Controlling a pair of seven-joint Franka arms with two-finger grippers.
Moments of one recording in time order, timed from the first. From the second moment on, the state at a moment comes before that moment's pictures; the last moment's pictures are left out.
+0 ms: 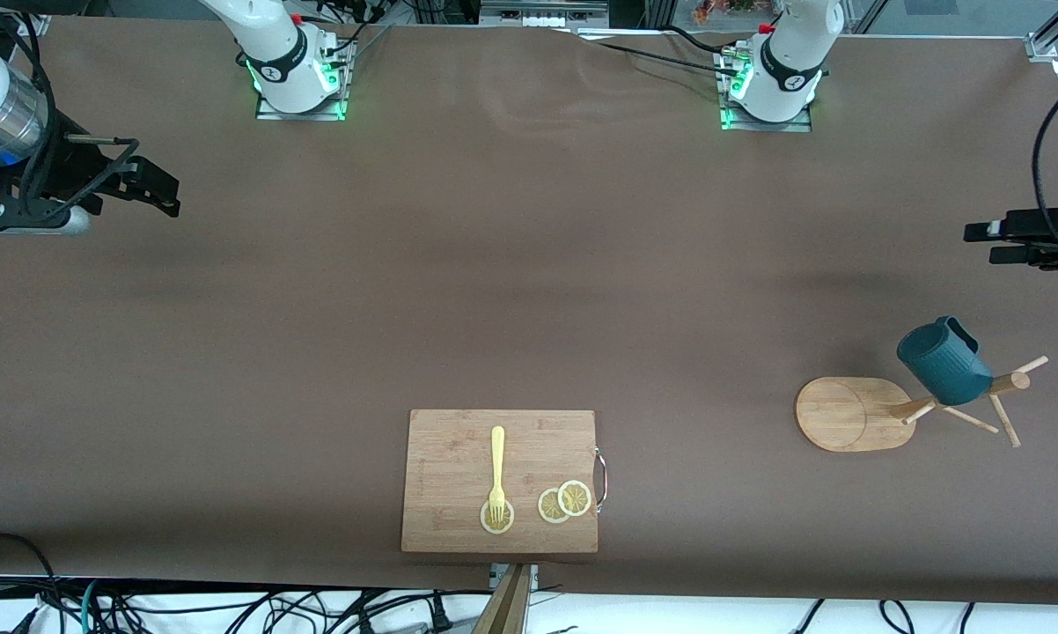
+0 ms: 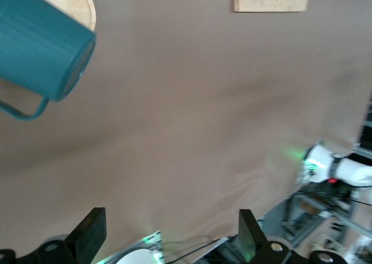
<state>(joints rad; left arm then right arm) 0.32 0.40 -0.04 -1.23 -0.42 1.17 0.36 0.07 0.02 0.05 -1.59 -0.03 1.55 0.13</state>
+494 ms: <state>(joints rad) 0.11 0.37 -0.04 -1.20 -0.15 1.28 0.34 0.06 0.05 0.00 -1.59 -0.03 1.55 0.13</state>
